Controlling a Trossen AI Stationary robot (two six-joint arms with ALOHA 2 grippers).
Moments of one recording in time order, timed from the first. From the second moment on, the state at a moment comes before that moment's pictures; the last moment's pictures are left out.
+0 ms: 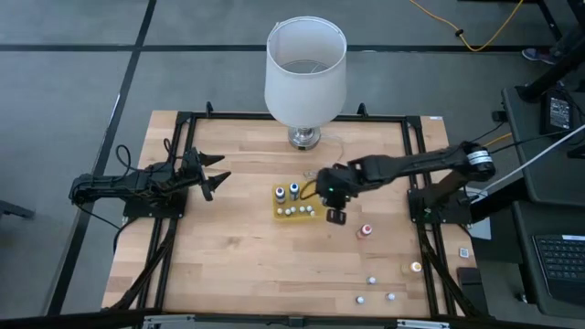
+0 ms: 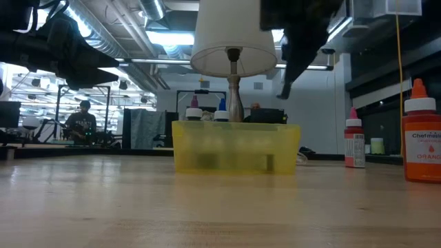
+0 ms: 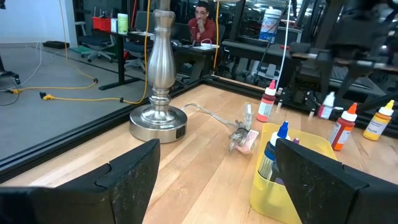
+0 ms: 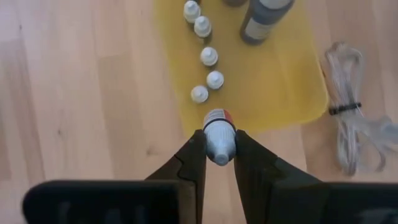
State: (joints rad) left arm 0.03 0.00 0.07 -0.13 -0.43 -0.20; right arm 0.09 1.60 1.30 -0.87 0.01 0.25
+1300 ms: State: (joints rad) left arm 0.03 0.00 0.07 -0.13 -0.43 -0.20; right arm 0.04 1.96 1.39 -0.87 -0.06 0.02
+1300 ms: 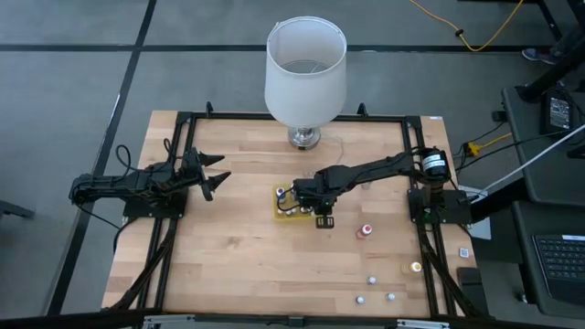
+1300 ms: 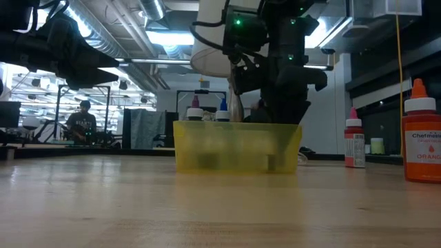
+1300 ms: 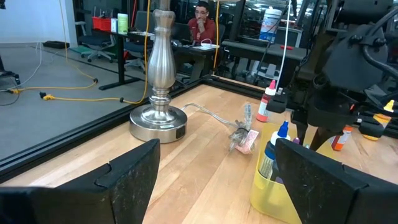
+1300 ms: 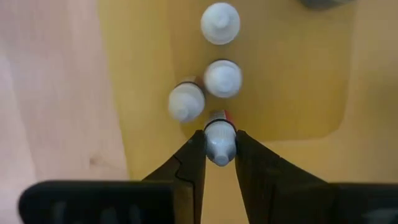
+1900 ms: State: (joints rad) left arm 0.03 0.00 0.07 -0.13 -0.43 -0.20; right arm 0.04 1.96 1.39 -0.90 -0.09 0.05
